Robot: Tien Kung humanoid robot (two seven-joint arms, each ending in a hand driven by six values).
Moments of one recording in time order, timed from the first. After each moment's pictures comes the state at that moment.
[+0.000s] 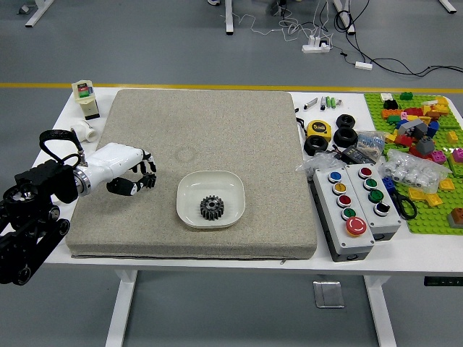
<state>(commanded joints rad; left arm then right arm) -0.60 0.34 -1.02 -0.99 2.27 -0.12 -0.18 -0.07 -0.21 0.60 0.31 -0.27 -0.21 -0.03</state>
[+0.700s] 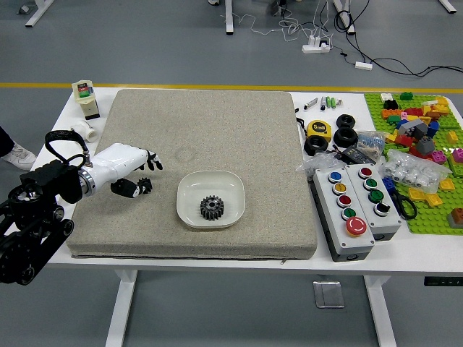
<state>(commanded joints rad) -0.61 0.34 -0.99 -0.98 2.27 -0.12 -0.18 -0.07 -0.21 0.60 0.31 -0.27 -0.21 -0.03</state>
